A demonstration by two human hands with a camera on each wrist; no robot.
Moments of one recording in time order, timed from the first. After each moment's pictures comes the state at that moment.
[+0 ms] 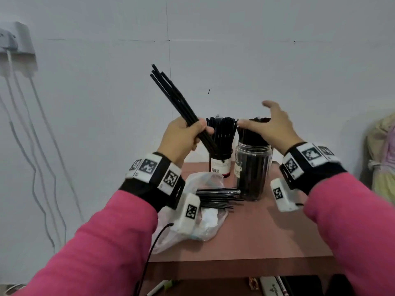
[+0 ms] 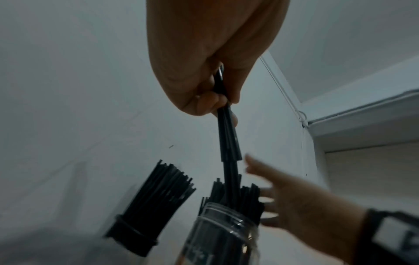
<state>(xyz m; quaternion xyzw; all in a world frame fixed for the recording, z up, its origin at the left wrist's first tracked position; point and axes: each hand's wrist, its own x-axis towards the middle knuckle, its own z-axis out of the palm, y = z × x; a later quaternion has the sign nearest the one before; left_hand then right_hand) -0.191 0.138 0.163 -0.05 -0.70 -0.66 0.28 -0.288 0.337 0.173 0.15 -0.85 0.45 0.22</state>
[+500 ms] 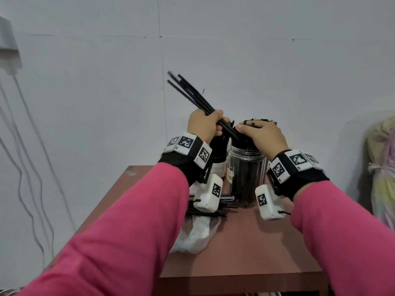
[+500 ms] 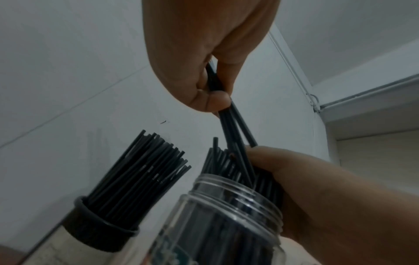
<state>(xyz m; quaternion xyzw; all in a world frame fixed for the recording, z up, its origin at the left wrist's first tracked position) -0.278 0.182 0.179 0.00 -0.67 -0.69 0.28 -0.328 0.332 0.153 0.18 -0.83 0.49 0.19</state>
